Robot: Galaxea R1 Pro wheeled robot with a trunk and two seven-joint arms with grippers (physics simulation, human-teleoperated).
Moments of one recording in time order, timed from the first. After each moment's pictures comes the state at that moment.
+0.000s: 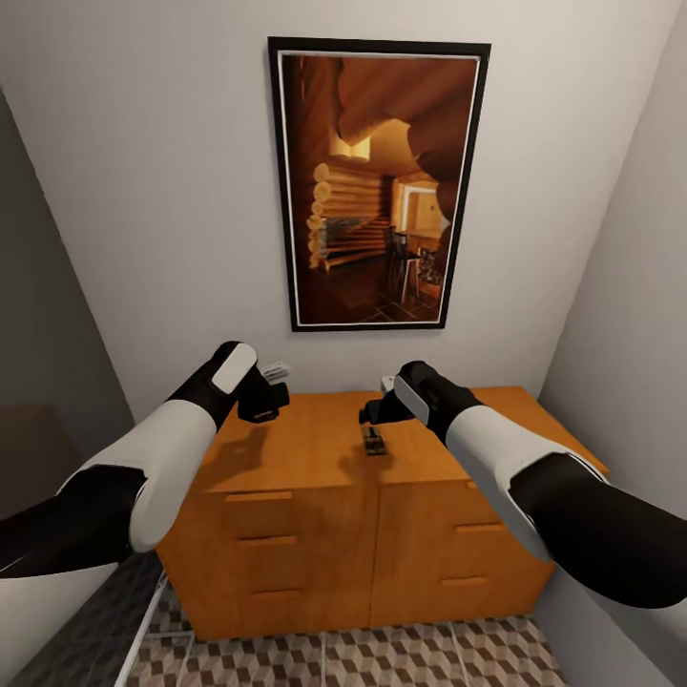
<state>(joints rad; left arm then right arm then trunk) -1.30 -0.09 -0.06 -0.43 0.76 1.00 0.57 -1.32 0.15 0.49 -0.26 -0.48 0.83 -0.02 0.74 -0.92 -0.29</state>
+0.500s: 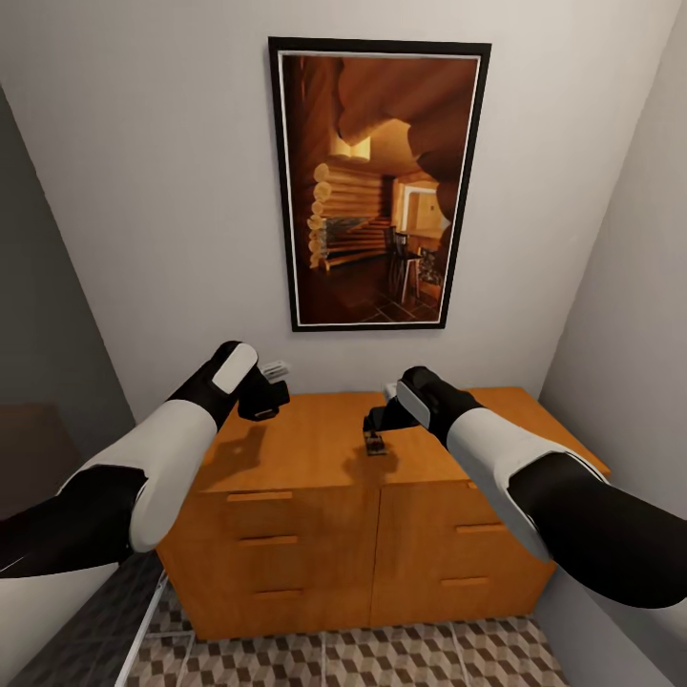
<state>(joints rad) -1.30 -0.09 -0.06 -0.43 0.76 0.97 0.57 -1.32 0.15 0.49 -0.21 -0.47 0.84 -0.03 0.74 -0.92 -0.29</state>
